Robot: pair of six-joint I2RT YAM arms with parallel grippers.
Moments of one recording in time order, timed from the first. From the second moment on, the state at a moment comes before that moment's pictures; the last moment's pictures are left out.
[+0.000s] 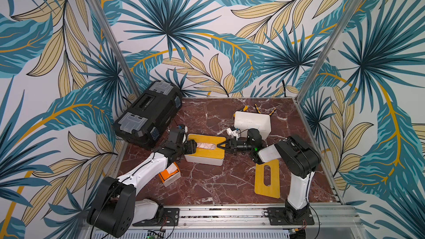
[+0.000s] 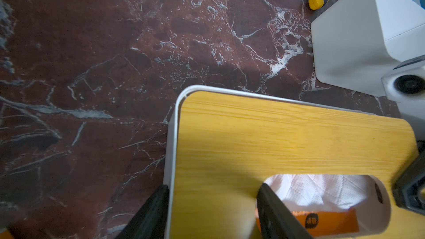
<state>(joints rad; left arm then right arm) -0.34 1.28 0.68 -0.21 0.12 -0.44 0.46 1.97 0.73 1.04 -1.01 1.34</state>
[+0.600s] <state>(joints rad) -0.34 1.28 0.69 -0.22 0.11 -0.41 0.47 1.89 0.79 0.76 -1.00 1.20</state>
